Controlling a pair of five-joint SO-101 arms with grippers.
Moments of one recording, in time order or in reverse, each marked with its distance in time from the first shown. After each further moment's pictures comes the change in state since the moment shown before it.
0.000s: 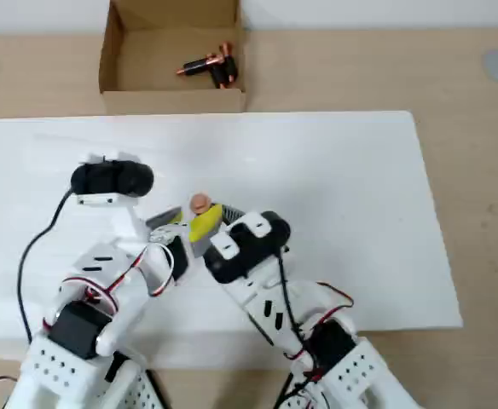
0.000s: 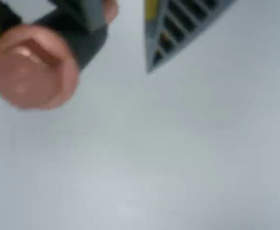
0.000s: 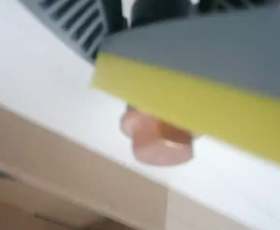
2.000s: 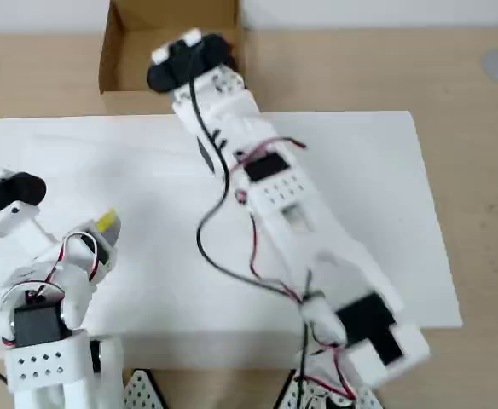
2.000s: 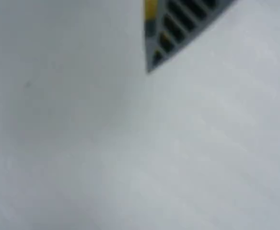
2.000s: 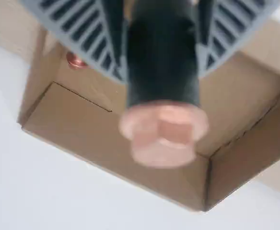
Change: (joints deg) left arm -38.6 0.7 -0.2 14.1 -5.0; right arm 12.1 96.4 -79.2 -15.1 8.6
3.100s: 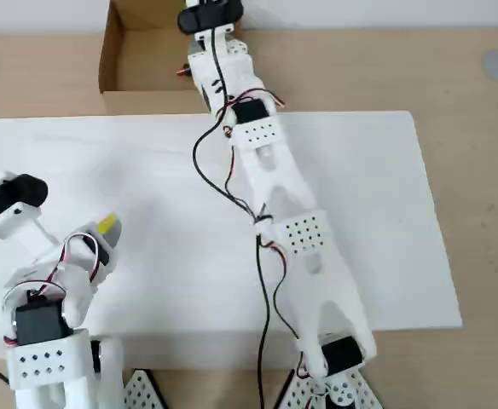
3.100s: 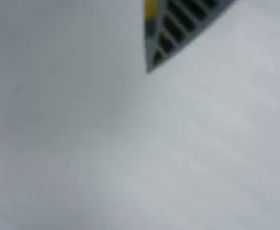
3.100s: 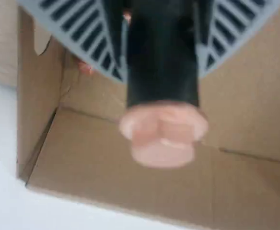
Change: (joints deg) left arm -0.2 0.0 1.1 -0.4 0.0; right arm 7.6 73.1 -91.3 21.2 -9.2
